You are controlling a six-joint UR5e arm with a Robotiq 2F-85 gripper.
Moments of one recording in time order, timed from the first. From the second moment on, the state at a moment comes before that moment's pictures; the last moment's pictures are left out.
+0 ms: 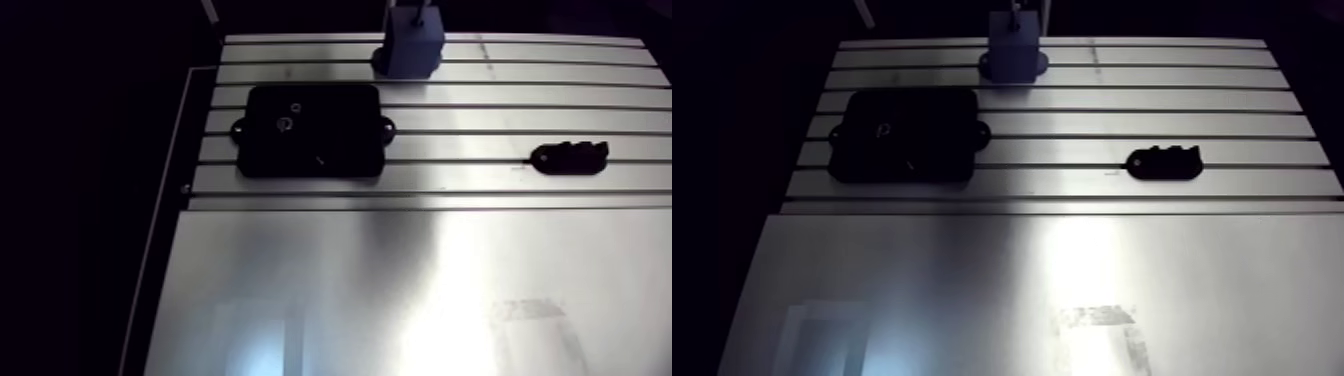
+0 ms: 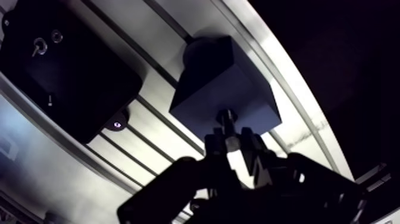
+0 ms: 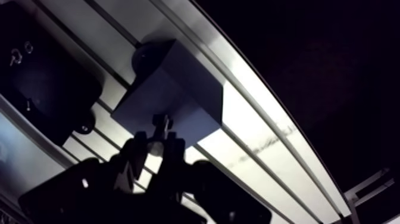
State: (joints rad) arm -0.03 -0.89 1.20 -1.64 -1.71 -2.43
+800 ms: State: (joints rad) arm -0.03 -0.89 1.20 -1.65 -1.71 -2.42
